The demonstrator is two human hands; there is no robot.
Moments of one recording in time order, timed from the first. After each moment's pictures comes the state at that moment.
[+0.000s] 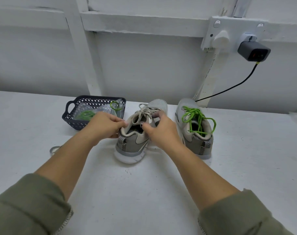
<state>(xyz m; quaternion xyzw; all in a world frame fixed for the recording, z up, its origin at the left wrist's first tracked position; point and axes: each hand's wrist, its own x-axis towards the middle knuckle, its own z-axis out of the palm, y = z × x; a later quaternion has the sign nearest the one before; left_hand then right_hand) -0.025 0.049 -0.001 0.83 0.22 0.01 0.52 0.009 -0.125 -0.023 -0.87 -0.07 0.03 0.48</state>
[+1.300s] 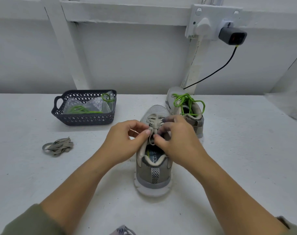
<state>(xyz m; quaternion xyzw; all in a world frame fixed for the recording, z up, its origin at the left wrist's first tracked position) -0.090 -0.007 -0.026 0.86 -0.02 0.07 0.51 -0.080 -0.176 -0.006 -0.93 -0.15 -0.06 0.33</state>
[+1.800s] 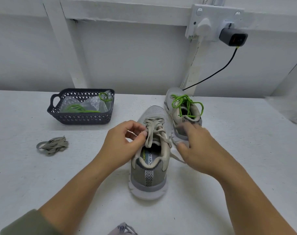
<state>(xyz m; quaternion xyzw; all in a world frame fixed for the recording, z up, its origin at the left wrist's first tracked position) -0.090 -0.017 -0.038 0.84 -0.03 0.13 0.53 -0.082 -0.229 -0.006 -0.96 -0.14 0.02 0.25</state>
